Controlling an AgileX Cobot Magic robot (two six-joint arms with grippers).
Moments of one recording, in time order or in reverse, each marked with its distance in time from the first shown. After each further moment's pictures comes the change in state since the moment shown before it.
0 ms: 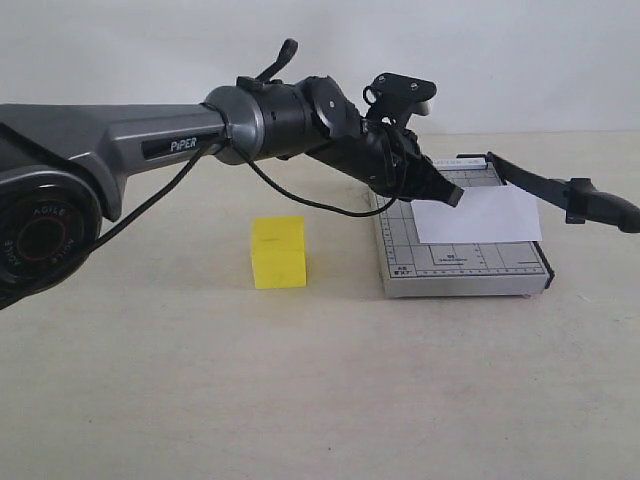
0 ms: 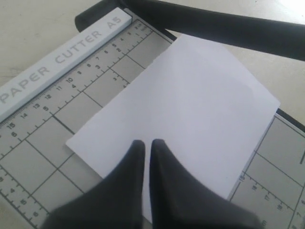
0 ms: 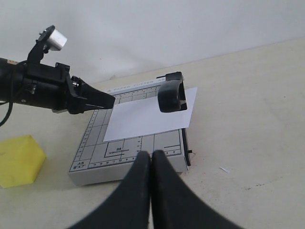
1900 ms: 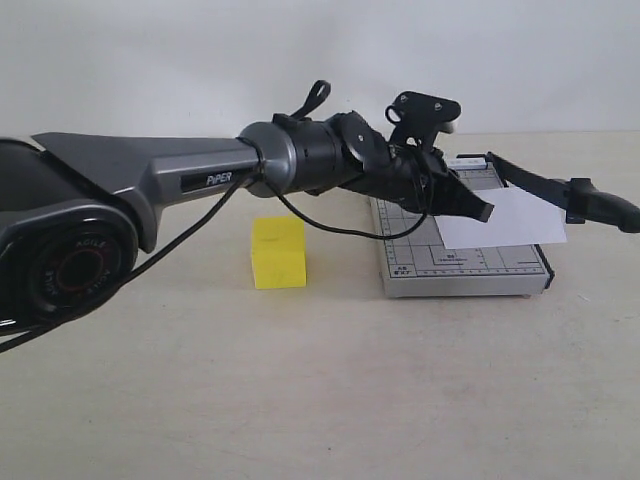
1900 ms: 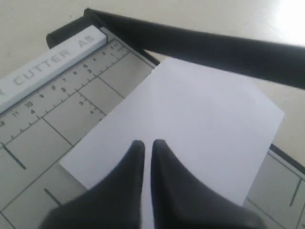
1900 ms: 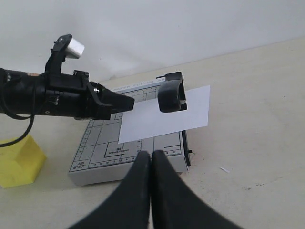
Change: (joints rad) left arm -0.058 0.052 -0.007 -0.134 -0.156 0.088; right arm 0.000 0.000 0.000 0.000 0.000 0.000
